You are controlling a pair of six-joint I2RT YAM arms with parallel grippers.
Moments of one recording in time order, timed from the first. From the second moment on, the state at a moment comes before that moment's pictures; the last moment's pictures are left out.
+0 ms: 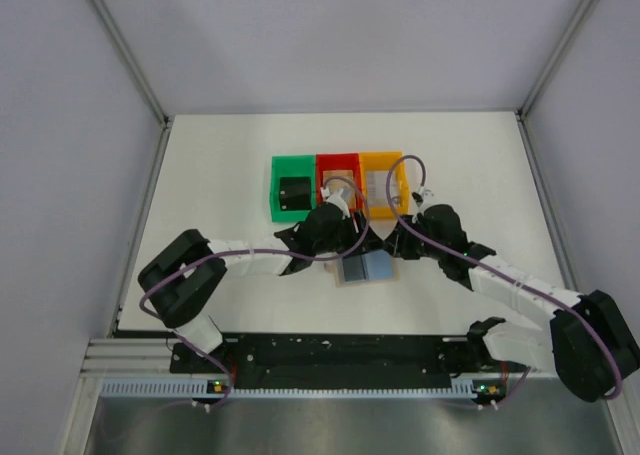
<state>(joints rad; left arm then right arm) -0.87 1.63 0.80 0.35 0.17 -1.02 0.51 1.16 0.49 0.04 -0.20 0.56</state>
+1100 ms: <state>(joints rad) -0.86 1.54 0.66 0.15 0.00 -0.92 0.54 1.33 0.48 0.01 -0.23 0.51</state>
